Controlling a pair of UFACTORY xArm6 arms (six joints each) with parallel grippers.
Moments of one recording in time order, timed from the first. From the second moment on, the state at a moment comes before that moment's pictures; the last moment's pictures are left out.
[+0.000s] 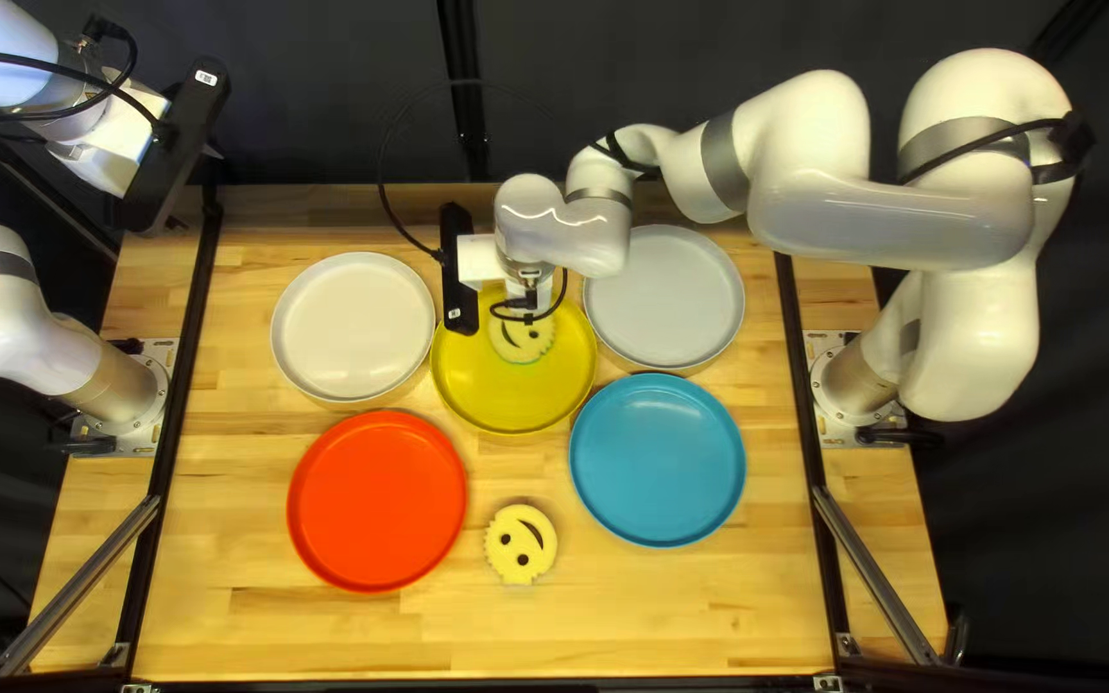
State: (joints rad) left arm 0.49 -0.98 -0.63 0.04 1.40 0.92; right arm -0.12 0.21 -0.89 -0.15 0.63 -0.13
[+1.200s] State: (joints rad) left arm 0.49 -0.98 -0.63 0.04 1.40 0.92; right arm -0.21 0.16 -0.82 -0.10 0.56 -0.34
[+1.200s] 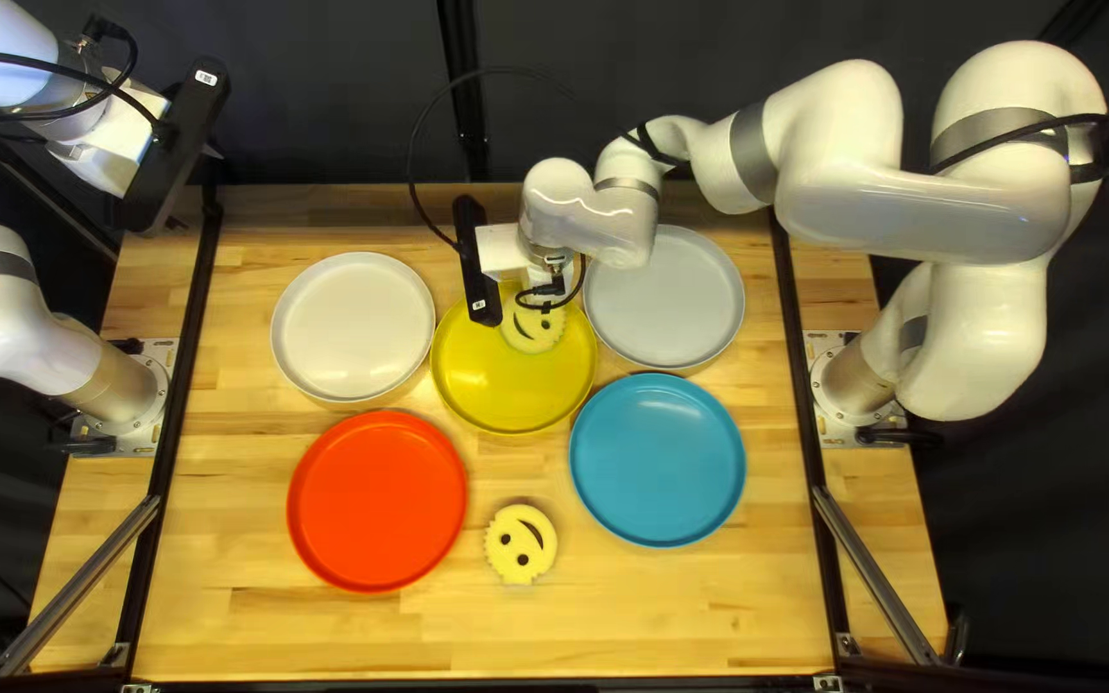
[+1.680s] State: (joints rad) left arm 0.49 -0.98 -0.63 0.04 1.40 0.92; right arm -0.12 0.12 -0.75 -0.09 0.55 -0.33
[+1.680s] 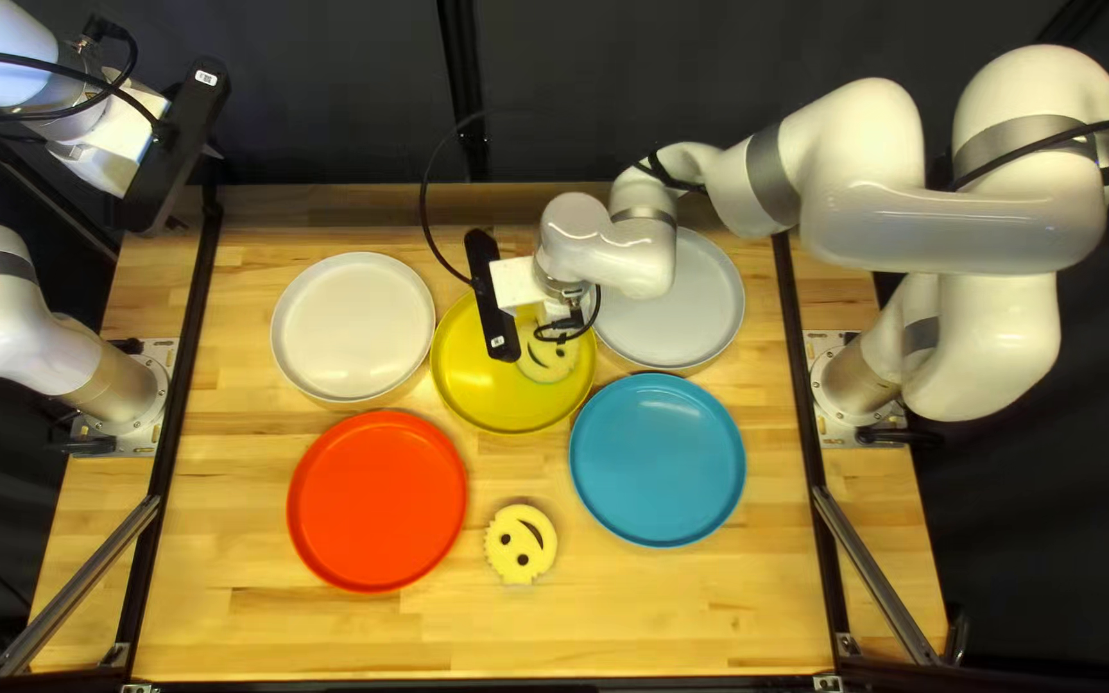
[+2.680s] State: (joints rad) left arm 0.49 -0.98 -0.63 0.04 1.40 0.92; right arm -0.22 0.26 -0.95 -0.07 0.65 -0.46
